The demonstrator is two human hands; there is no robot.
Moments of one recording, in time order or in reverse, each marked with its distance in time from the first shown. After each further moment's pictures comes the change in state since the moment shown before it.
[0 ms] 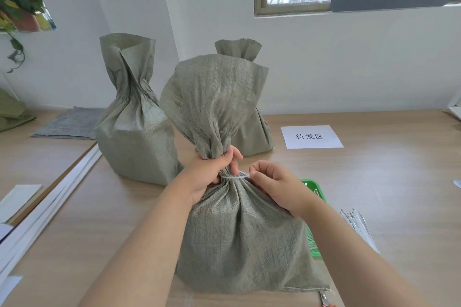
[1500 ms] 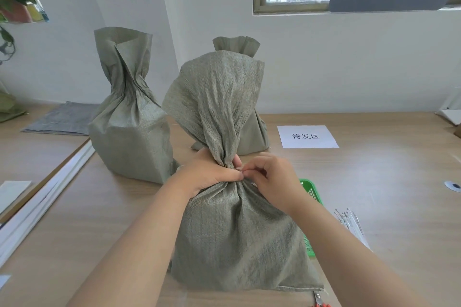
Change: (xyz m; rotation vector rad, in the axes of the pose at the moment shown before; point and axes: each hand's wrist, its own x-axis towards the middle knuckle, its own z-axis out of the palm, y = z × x) left_hand 0.016 -0.009 -0.006 0.272 -0.044 -0.018; right_hand 0.013 -0.003 -0.001 -0.560 0.255 -0.308
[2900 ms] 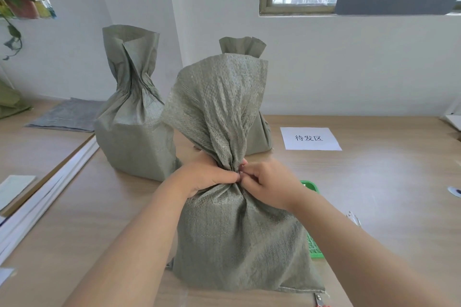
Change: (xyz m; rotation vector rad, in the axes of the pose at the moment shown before) left_hand -0.005 -0.011 -0.012 -0.020 -0.090 -0.007; right_hand 0.010 -0.002 0.009 -0.276 -0.217 -0.224
